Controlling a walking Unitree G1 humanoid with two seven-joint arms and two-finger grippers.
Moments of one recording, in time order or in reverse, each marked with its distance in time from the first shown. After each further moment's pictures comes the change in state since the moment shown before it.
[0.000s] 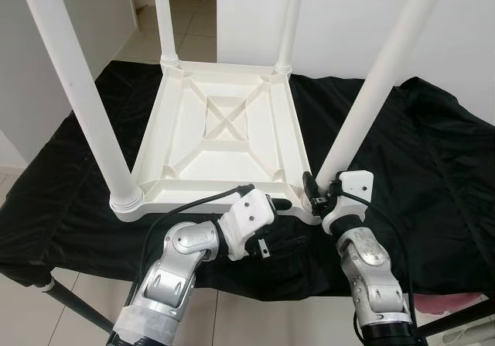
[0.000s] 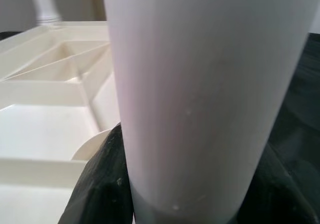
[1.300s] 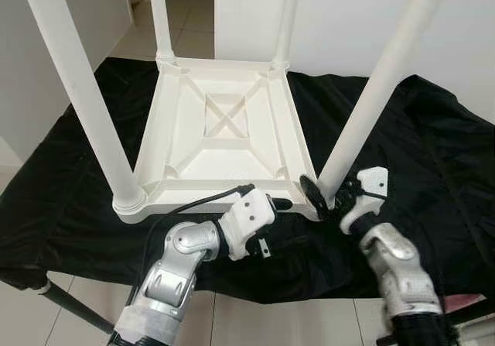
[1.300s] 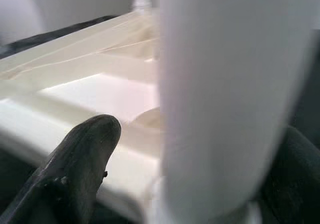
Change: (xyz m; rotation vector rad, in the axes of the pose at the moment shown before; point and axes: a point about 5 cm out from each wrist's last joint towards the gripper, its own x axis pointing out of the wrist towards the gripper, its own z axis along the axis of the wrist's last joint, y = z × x) left arm 0.001 0.001 0.000 0.005 -0.005 0.002; right arm 0.001 -0.031 -0.002 -0.046 0.028 0.563
